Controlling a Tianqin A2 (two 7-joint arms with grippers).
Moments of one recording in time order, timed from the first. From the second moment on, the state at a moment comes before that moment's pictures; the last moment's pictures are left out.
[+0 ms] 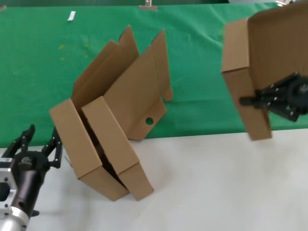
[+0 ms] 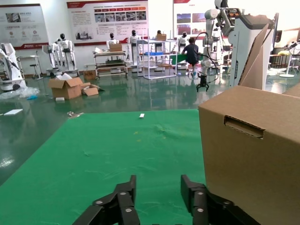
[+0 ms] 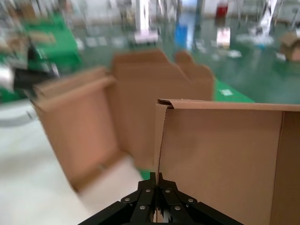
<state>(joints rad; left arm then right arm) 0.00 -0.30 1.60 -1.60 -1.80 0.00 0.00 1.25 0.78 -2.23 0.70 1.97 -1.37 -0.07</state>
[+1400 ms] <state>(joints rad) 0.00 -0.30 1.60 -1.60 -1.80 0.00 0.00 1.60 0.24 -2.40 0.00 1.20 -0.88 -0.19</state>
